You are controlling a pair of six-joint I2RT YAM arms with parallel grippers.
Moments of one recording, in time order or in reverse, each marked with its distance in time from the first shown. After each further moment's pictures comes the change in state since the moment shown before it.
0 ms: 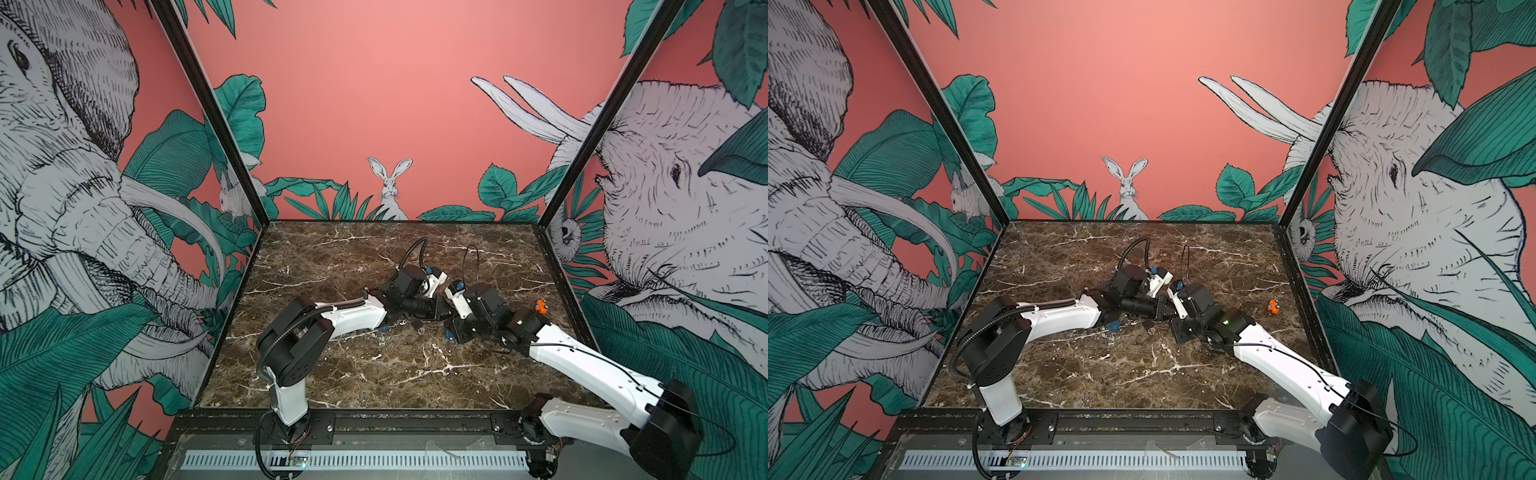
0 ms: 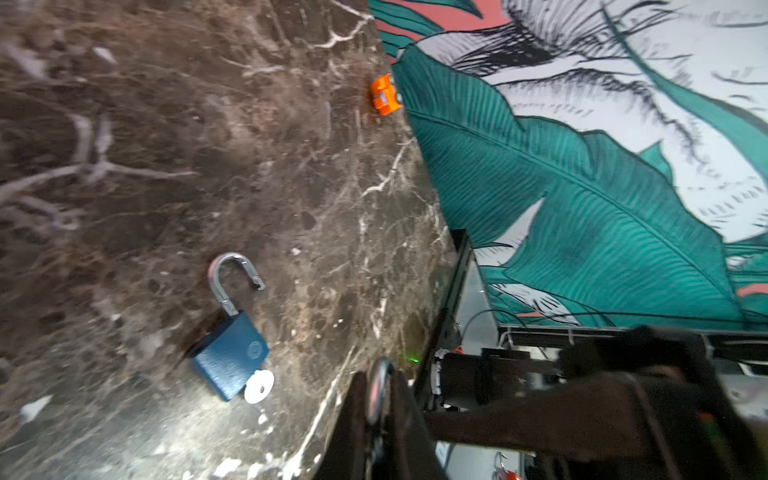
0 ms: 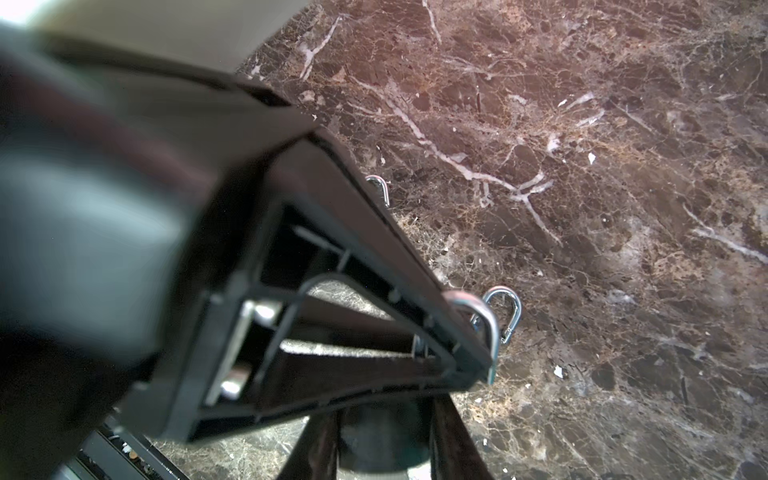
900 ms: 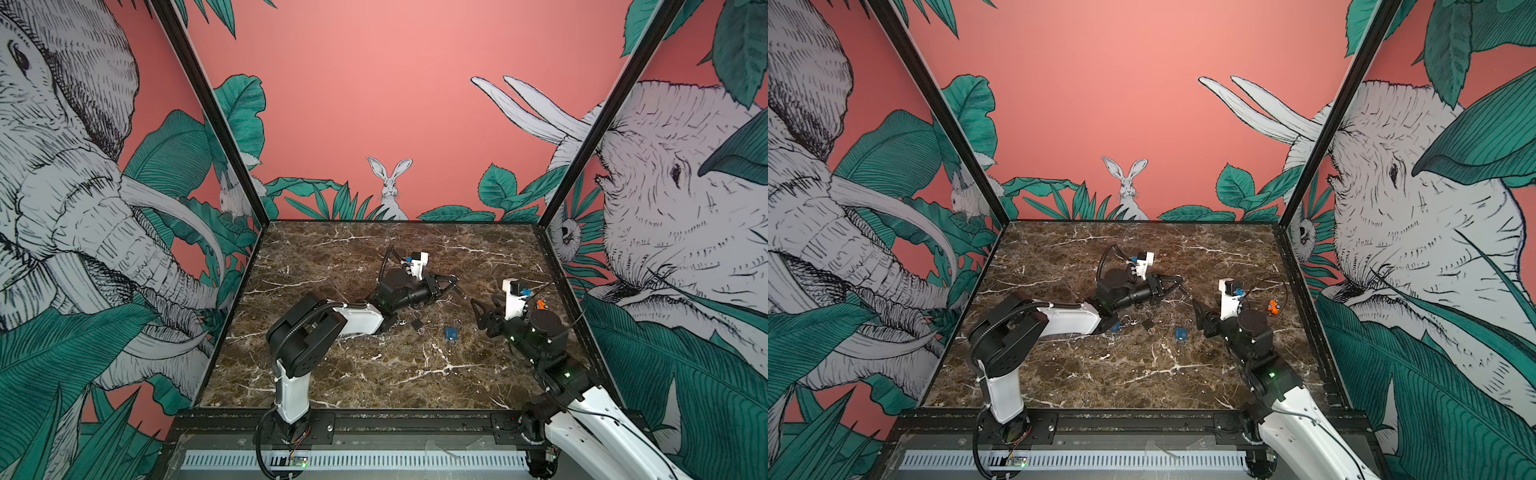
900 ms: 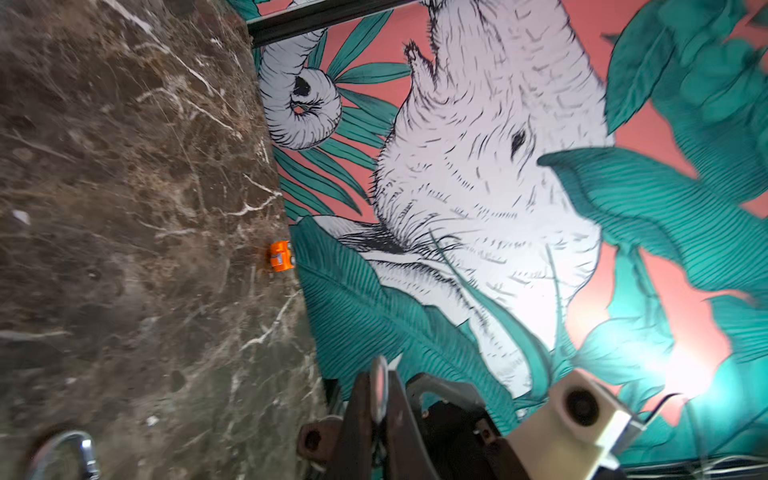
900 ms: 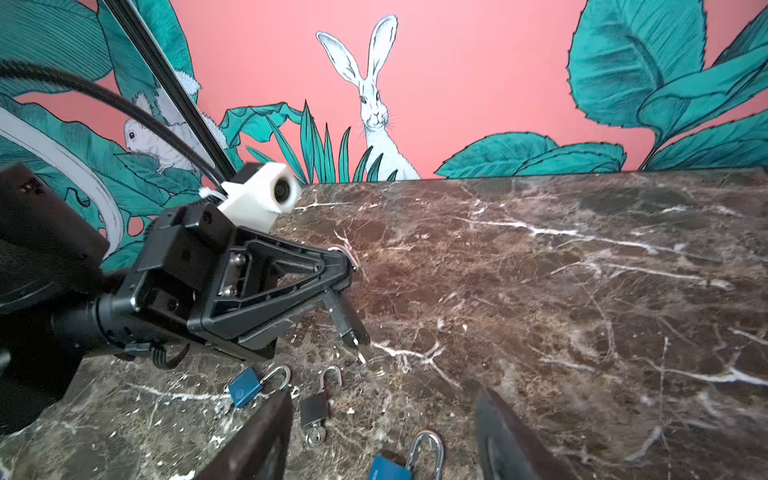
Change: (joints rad) left arm 0.038 0.093 -0.131 0.818 -0.185 -0.697; right arm -0.257 -0.567 -0.370 0.495 -0.030 0.001
